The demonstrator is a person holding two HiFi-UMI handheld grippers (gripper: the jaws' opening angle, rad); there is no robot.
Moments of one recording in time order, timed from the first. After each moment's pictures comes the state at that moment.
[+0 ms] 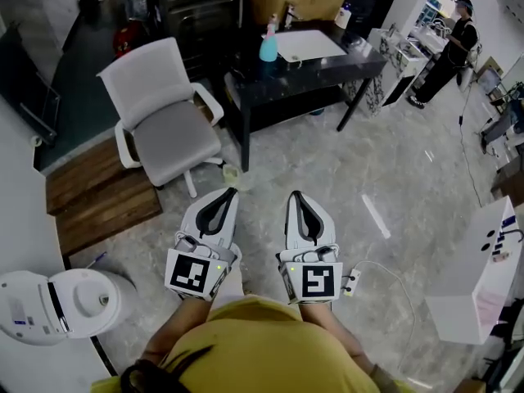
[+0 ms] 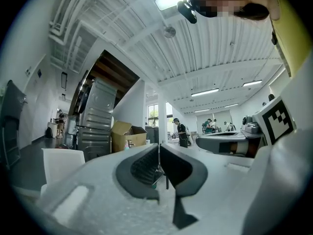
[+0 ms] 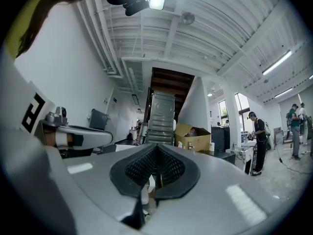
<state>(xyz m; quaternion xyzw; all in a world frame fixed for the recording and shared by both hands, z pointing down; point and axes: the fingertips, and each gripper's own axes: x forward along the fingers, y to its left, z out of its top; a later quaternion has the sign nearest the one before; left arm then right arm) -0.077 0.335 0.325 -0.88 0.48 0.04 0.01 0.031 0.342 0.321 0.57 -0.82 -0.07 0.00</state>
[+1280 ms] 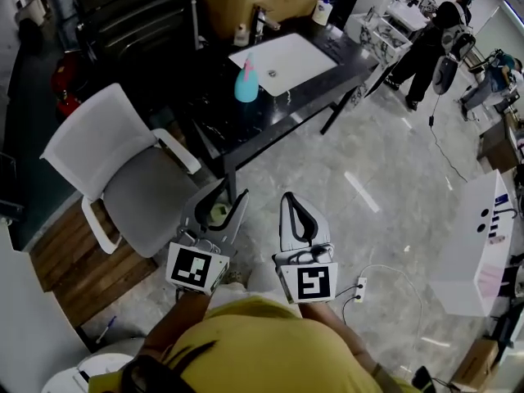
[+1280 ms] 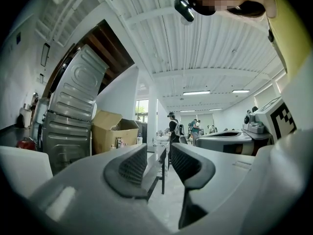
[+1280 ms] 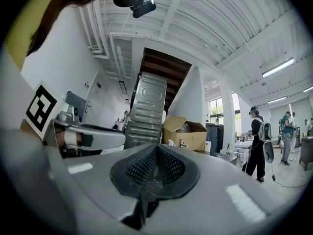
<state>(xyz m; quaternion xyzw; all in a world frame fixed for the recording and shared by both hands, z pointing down) -0.080 -0.040 0.355 -0.93 0.37 0.03 -0.01 -0.001 -0.002 0.346 0.63 -0.77 -0.07 0.04</state>
